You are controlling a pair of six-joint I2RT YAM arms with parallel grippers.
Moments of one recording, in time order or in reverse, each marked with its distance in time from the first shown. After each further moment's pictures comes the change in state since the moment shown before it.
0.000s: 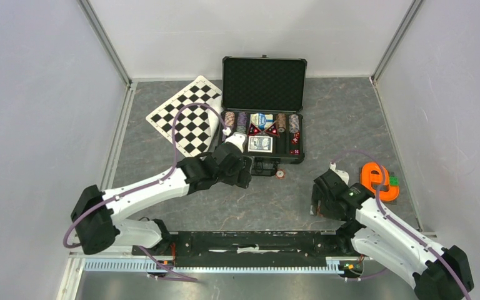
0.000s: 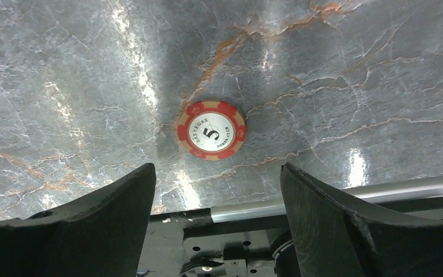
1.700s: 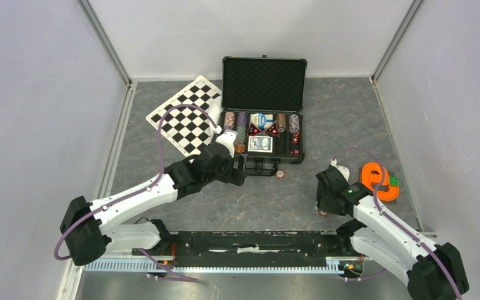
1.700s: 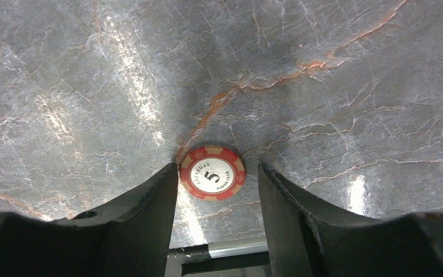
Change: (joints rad) left arm 0.056 -0.145 -0.116 0.127 0.019 0.067; right arm -0.102 0.058 -0.039 0.143 0.003 -0.094
